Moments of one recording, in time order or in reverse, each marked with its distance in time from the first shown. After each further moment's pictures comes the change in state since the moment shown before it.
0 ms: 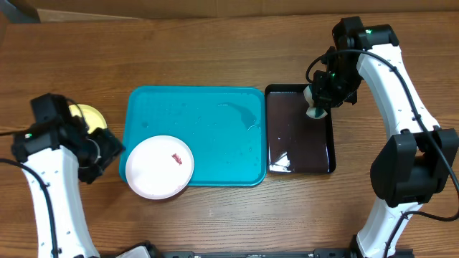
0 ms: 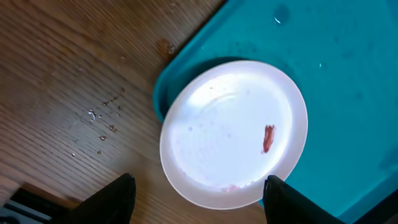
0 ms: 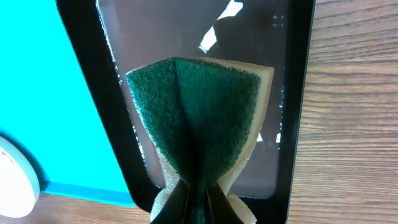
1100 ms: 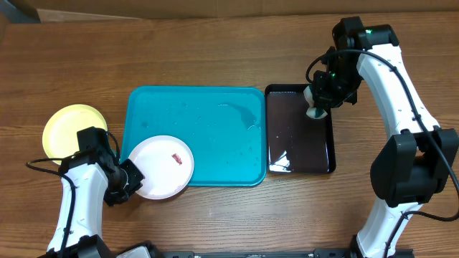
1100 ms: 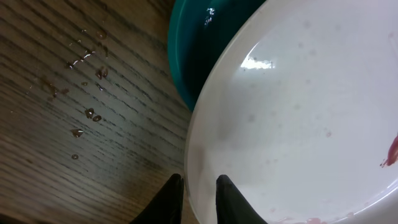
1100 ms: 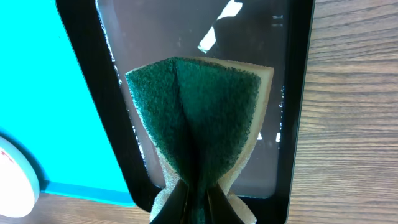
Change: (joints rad) left arm -0.043 -0.003 -0.444 0.297 -0.057 -0.011; right arm 0.000 0.000 0.000 -0.002 0.000 0.000
